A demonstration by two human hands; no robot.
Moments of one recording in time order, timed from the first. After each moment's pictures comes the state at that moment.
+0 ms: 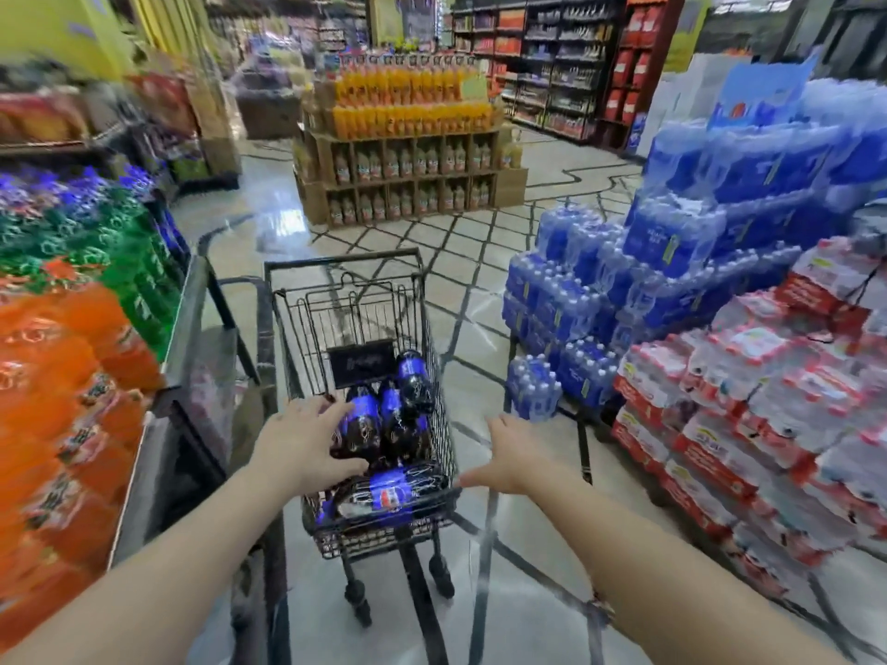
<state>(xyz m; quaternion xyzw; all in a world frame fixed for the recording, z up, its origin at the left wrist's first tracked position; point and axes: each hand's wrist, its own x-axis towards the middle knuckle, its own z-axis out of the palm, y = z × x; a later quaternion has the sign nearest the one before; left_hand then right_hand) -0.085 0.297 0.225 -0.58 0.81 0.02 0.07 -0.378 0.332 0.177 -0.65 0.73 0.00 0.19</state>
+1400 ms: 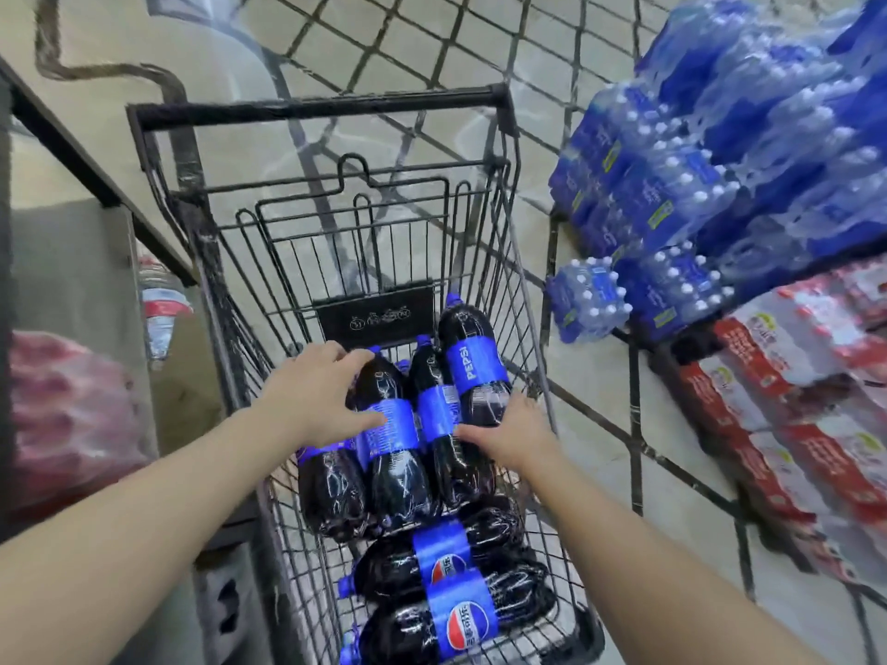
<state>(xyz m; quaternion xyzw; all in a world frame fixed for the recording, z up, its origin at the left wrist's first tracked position) -0.039 -0.211 -0.017 -0.51 0.82 0.20 0.16 -0.294 -0.116 -0.069 -0.43 0.83 0.01 0.35</state>
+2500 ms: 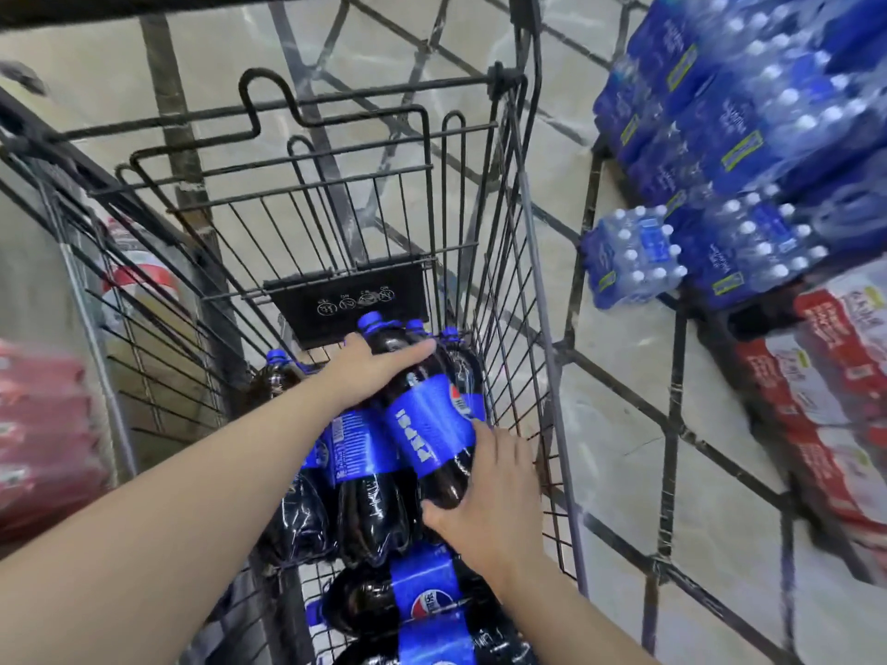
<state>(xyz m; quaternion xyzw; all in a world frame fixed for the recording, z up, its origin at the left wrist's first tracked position) -0.141 -0.284 -0.155 -0.70 0.45 0.55 0.04 -0.288 -0.102 -0.147 -0.57 0.79 -0.05 0.24</state>
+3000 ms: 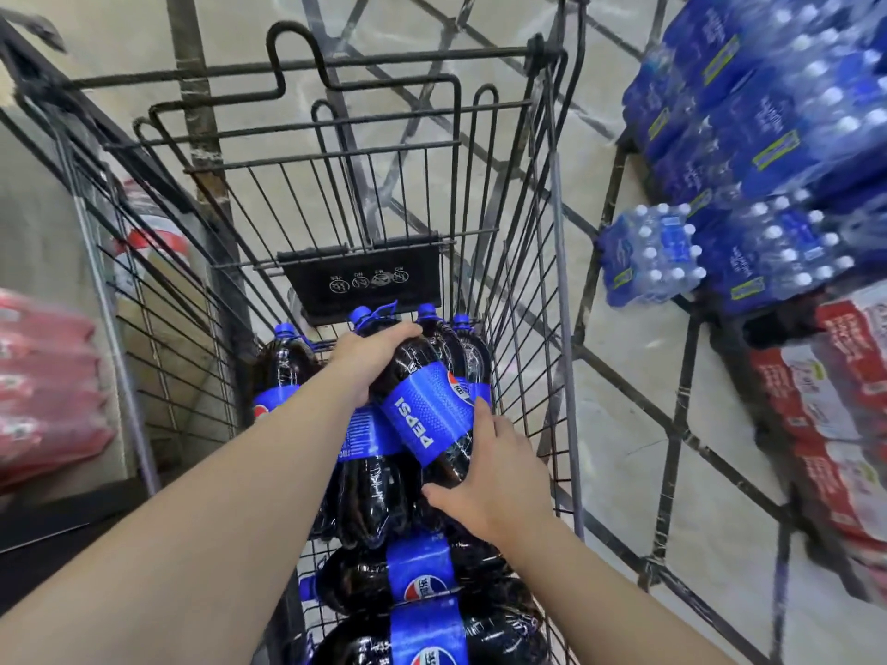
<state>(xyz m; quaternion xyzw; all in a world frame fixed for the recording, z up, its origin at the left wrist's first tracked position) -0.147 -0.271 -0.180 -0.75 0.18 0.61 -0.15 -0.298 -0.119 -0.146 -0.59 0.74 0.08 0.32</state>
